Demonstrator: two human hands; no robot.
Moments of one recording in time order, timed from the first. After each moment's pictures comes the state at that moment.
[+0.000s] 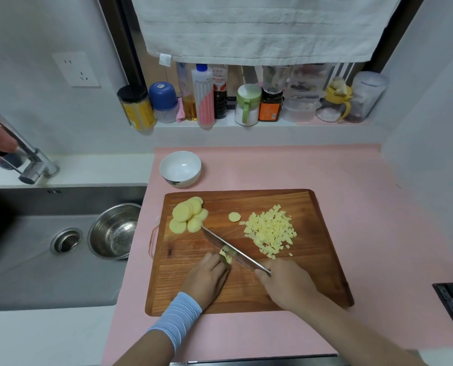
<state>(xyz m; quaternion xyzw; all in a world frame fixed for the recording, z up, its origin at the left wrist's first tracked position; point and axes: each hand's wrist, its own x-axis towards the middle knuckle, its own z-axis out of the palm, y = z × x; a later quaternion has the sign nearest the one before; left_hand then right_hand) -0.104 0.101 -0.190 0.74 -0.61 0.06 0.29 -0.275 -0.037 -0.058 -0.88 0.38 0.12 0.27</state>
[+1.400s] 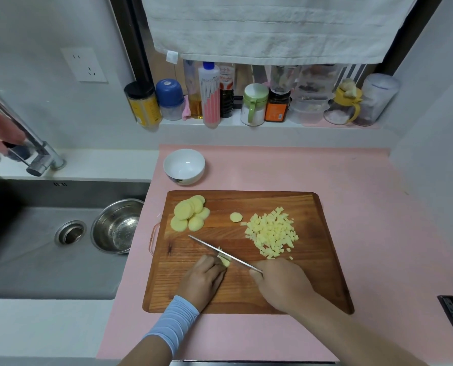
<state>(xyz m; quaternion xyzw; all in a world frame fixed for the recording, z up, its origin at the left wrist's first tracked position) -0.109 0.106 -0.185 0.73 -0.58 0.05 0.35 -0.266 -0.041 -0.050 -0.92 0.29 0.13 0.23</state>
